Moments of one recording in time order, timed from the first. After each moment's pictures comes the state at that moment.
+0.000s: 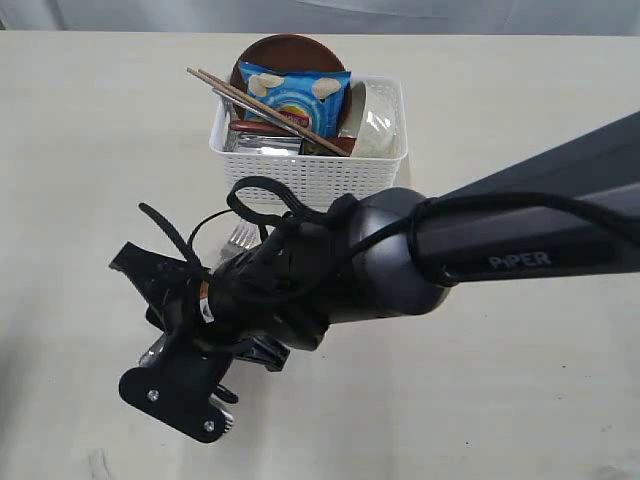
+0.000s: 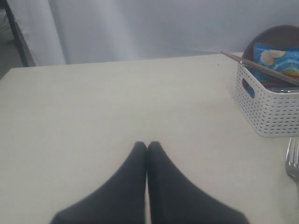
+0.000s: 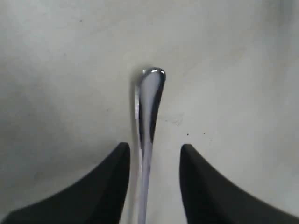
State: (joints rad) left arm -0.12 0.00 0.00 0.11 0.33 -0.09; right arm 1.13 1.98 -1.04 0.06 0.06 -1.72
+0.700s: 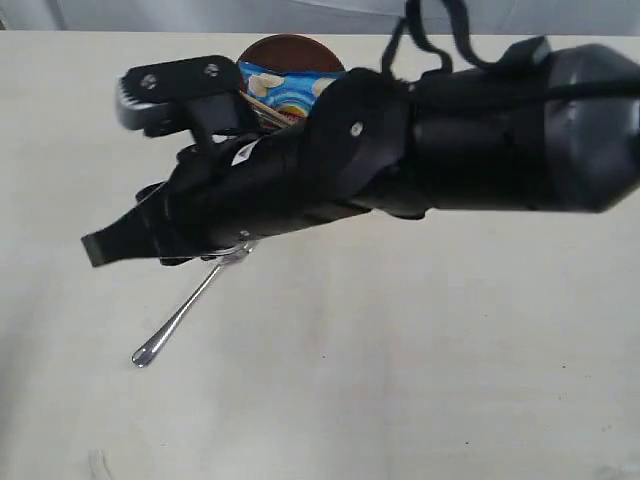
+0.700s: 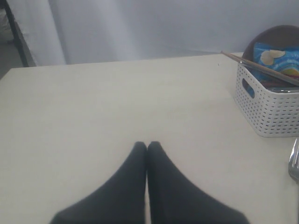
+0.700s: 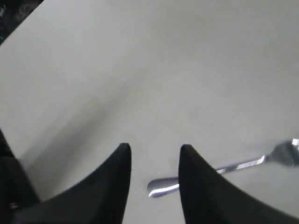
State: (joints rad) left arm -0.12 0.00 0.00 0.11 0.33 -0.09; right arm 1.00 1.72 -1.05 0.88 0.23 -0.47
